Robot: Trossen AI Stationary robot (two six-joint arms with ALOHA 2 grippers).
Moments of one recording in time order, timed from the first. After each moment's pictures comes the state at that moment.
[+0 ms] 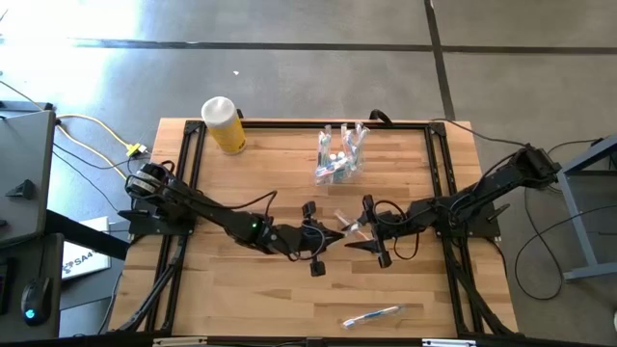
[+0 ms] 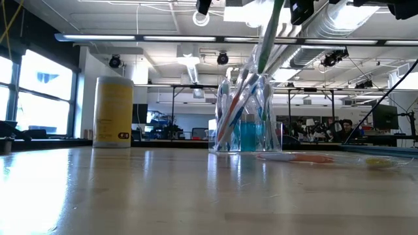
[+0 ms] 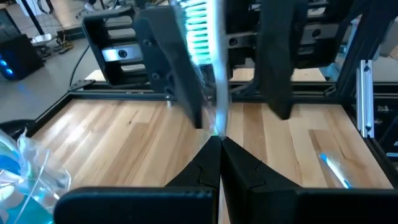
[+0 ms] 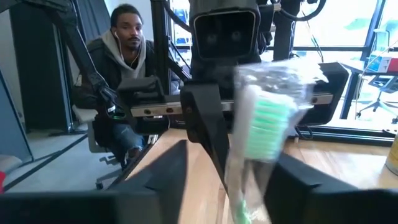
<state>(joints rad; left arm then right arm) -0.37 1.74 1.28 0.23 -0.53 -0.08 0.37 1.22 0.53 0.71 0.14 0.02</state>
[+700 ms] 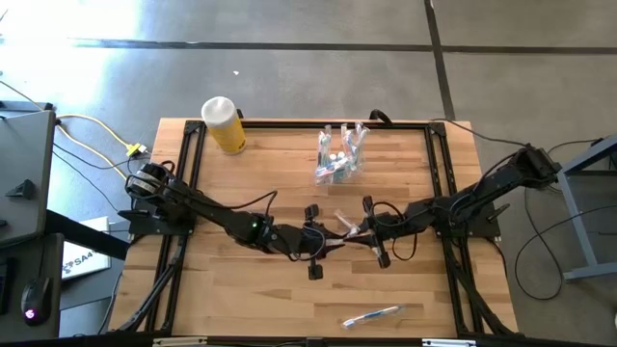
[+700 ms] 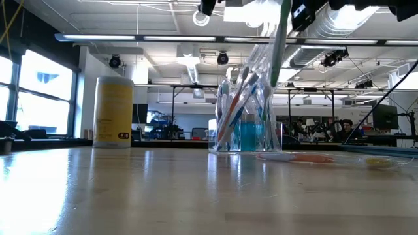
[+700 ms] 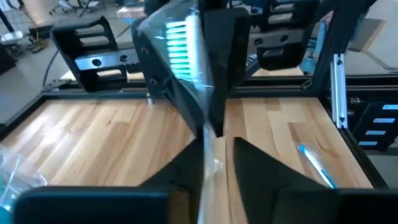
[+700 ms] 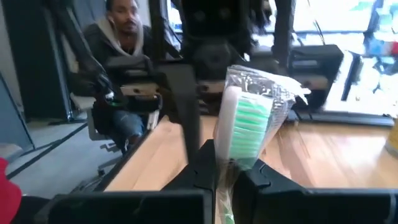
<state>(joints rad) -0.37 1.74 1.28 0.23 -0.45 -0.08 0.37 1.22 0.53 0.64 0.14 0.04</state>
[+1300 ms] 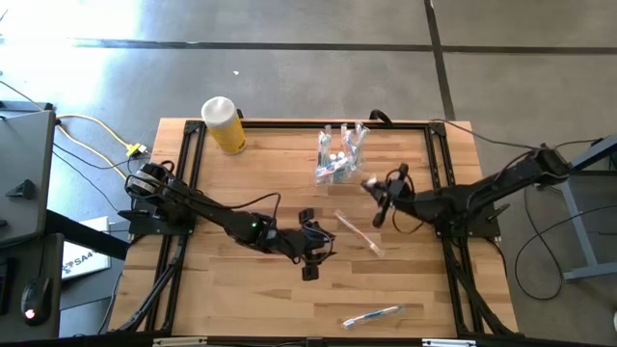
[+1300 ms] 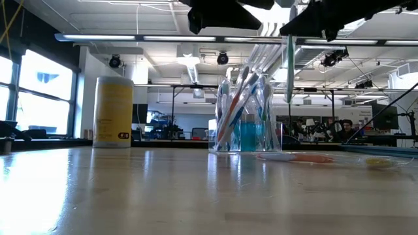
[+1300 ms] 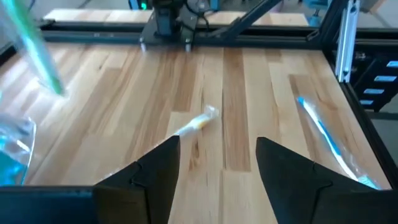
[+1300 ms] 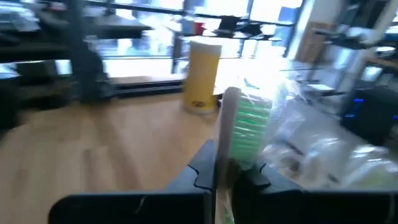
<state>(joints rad) -0.37 1.74 1.28 0.02 -0.41 -0.22 0.32 0.98 0.53 0.24 0.81 0.05</state>
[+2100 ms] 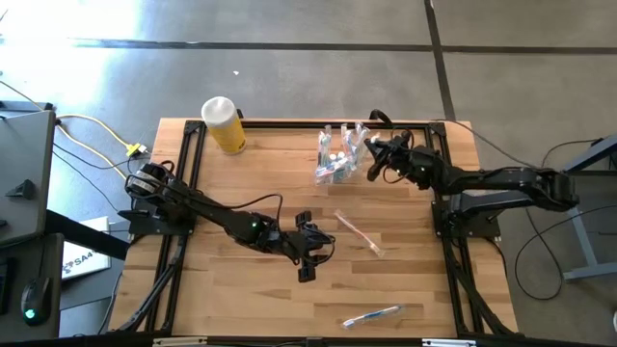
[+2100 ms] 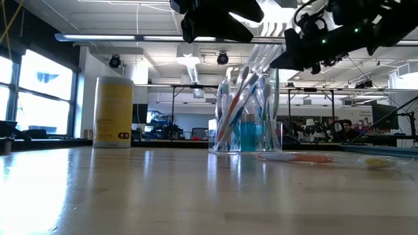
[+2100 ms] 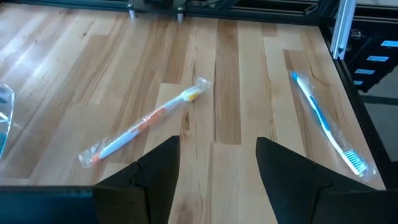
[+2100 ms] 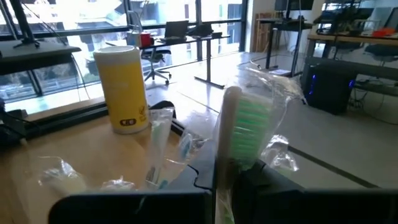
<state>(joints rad) -0.37 1.74 1.28 -0.08 -0.35 -0.29 -0.31 1.02 0.41 0.53 0.40 0.07</state>
